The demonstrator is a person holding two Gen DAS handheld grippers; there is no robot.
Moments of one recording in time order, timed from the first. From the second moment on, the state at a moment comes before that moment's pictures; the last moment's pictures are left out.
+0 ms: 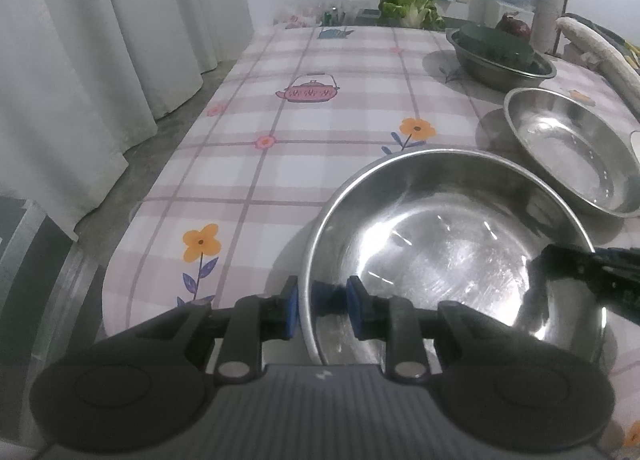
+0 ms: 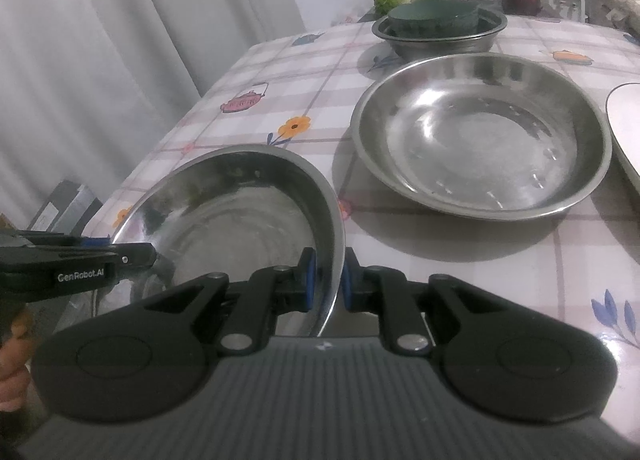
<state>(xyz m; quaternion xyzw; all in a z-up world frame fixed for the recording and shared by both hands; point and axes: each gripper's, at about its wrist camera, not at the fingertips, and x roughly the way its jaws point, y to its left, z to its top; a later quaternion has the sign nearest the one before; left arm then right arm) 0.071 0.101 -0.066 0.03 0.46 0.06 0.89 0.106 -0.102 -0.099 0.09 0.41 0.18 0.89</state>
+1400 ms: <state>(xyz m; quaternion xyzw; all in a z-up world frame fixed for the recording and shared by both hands) 0.040 0.107 -0.070 -0.01 0.45 0.02 0.89 0.081 -0.114 -0.095 0.08 0.40 0.17 0.90</state>
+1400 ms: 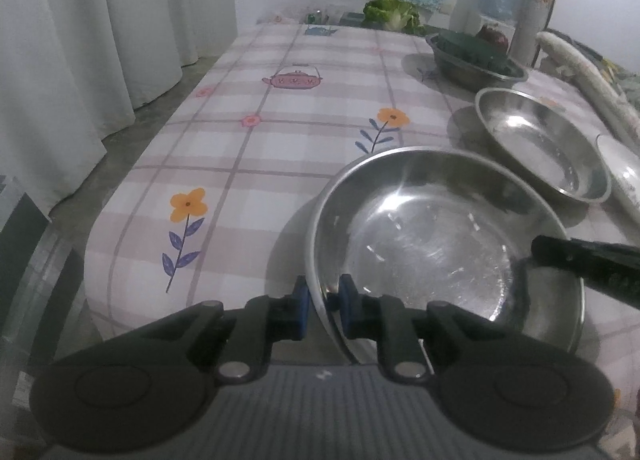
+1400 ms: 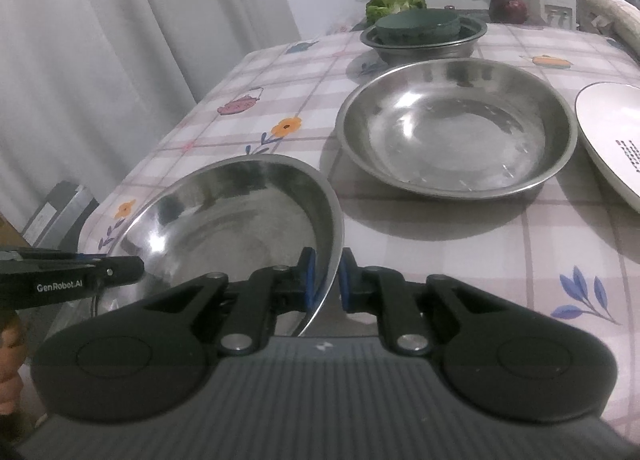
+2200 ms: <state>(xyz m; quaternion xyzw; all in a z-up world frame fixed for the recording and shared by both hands) 0.036 0.102 -0.069 0.00 0.44 0.03 0.90 0.078 -0.111 -0.099 0.09 0.40 0.17 0.90</state>
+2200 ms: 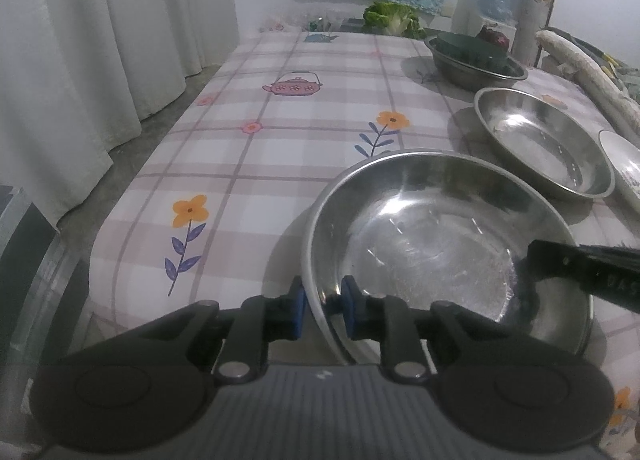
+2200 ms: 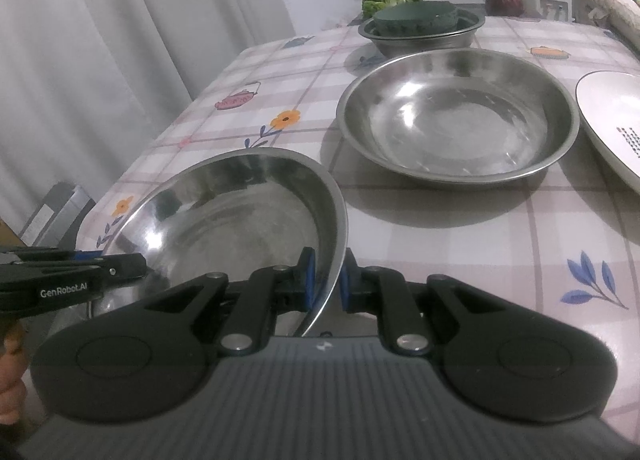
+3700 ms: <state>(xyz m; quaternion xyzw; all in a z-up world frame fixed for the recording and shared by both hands) 0.023 0.085 -0.029 0.01 0.39 0.02 0.92 0.045 -0.131 -0.060 0.11 0.35 0.16 0.92</state>
